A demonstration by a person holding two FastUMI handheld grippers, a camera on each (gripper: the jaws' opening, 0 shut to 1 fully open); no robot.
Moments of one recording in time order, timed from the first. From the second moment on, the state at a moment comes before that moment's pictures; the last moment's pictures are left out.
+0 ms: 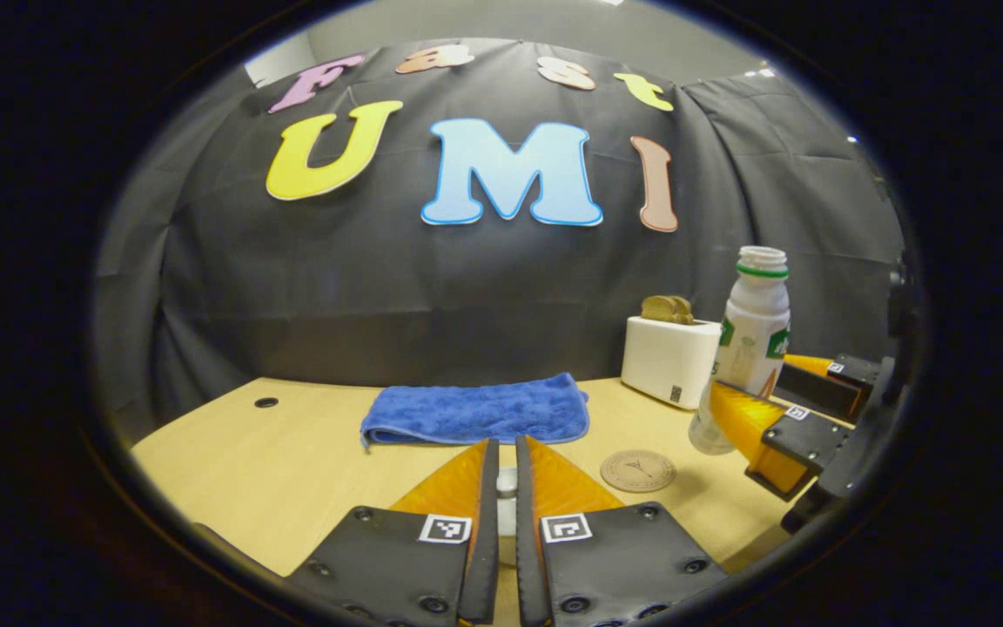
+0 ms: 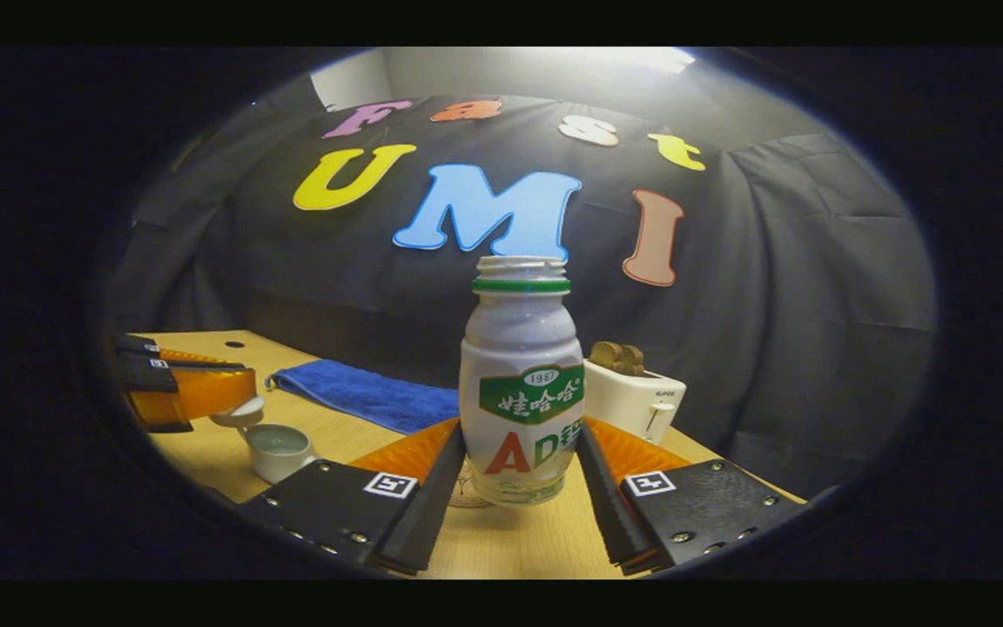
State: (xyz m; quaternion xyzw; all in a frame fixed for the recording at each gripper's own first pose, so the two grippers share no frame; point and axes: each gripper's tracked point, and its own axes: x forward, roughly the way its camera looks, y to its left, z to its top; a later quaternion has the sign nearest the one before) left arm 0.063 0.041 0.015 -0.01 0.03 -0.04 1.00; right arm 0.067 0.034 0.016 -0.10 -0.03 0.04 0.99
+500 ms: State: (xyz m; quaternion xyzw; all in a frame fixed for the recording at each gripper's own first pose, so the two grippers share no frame) left arm 0.088 0.021 -0.004 0.01 0.05 -0.03 1.00; right arm 0.064 0.013 0.017 -0.05 -0.02 0.04 1.00
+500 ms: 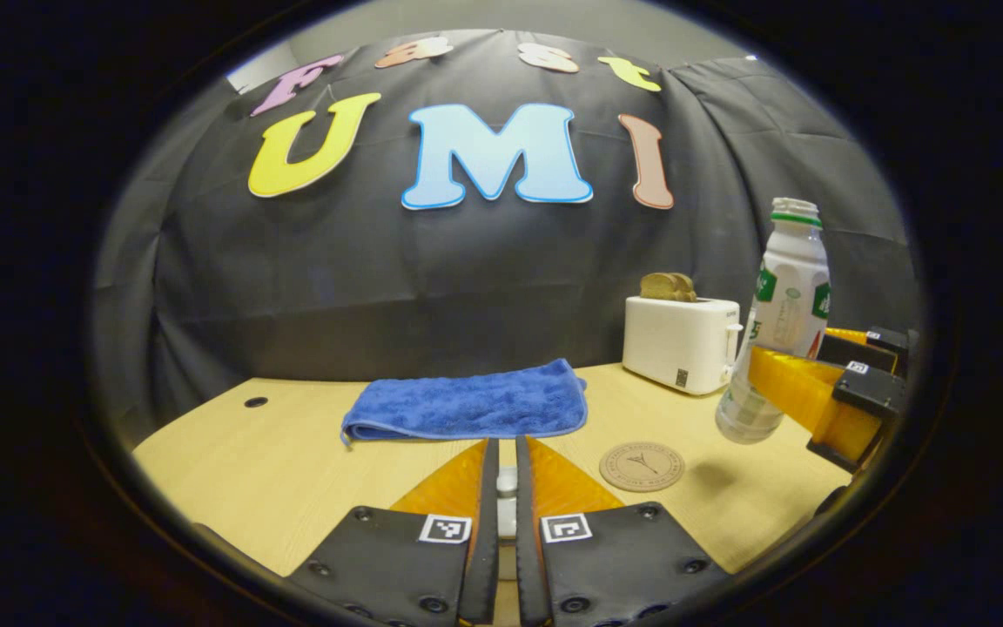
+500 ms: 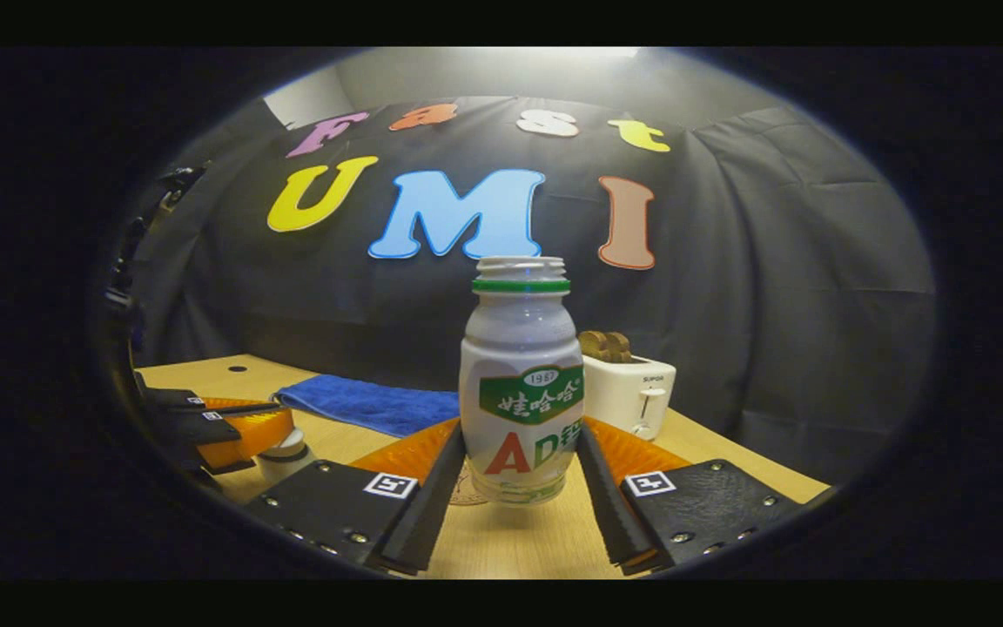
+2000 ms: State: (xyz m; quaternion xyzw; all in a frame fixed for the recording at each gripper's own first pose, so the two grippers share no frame) left arm 0.078 0.047 -0.004 -0.02 0.03 0.00 1.00; right arm 0.079 0.024 0.007 -0.03 0.01 0.06 1.00
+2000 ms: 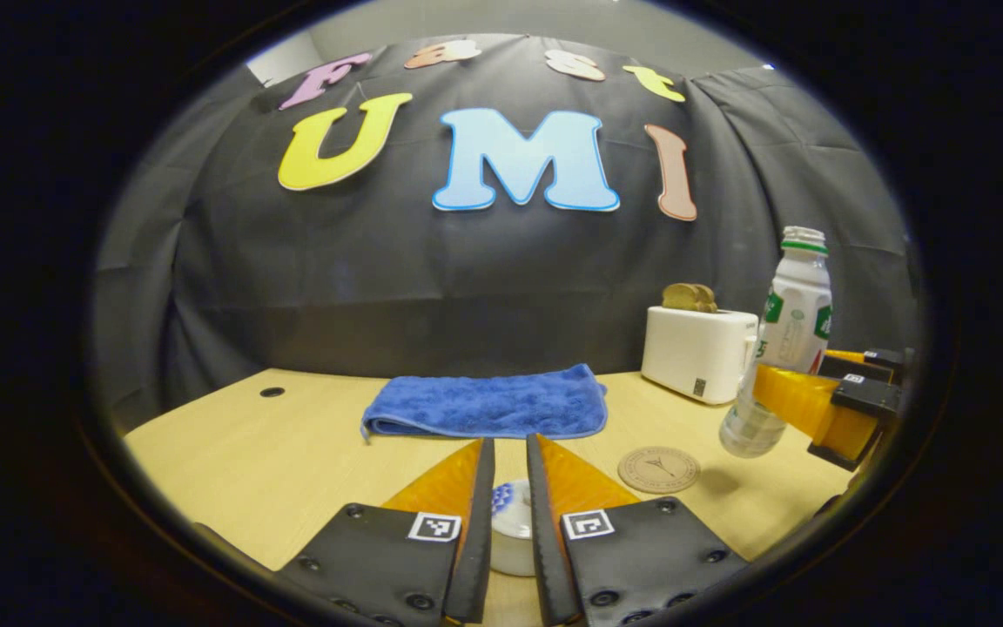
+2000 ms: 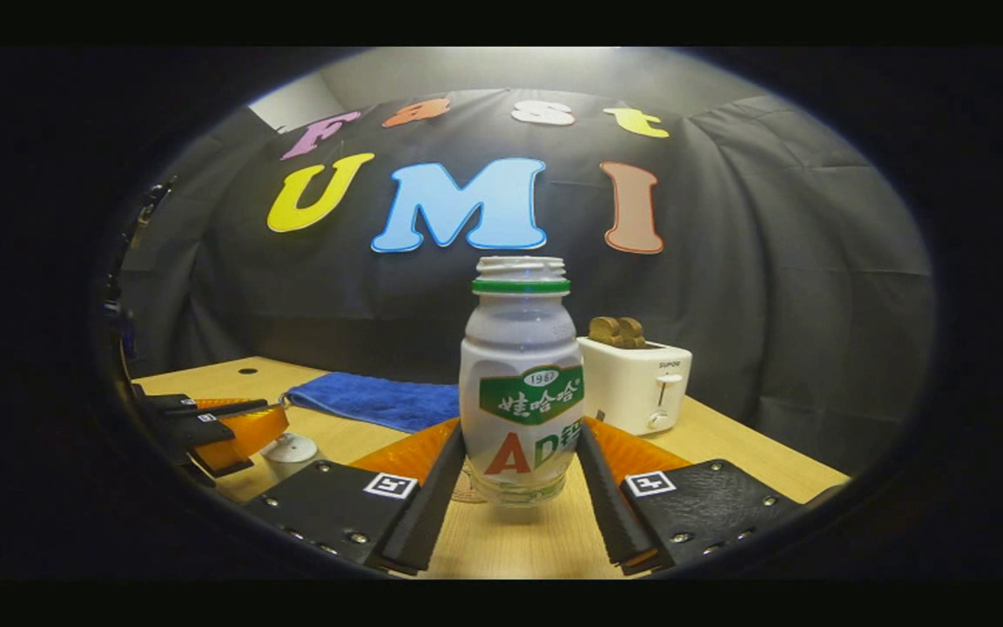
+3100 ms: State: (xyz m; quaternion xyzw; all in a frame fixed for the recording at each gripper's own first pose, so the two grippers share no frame) left arm 0.064 0.082 0.022 -0.07 0.00 0.02 1.00; right arm 0.152 0.078 -0.027 -0.02 0.08 0.11 0.99
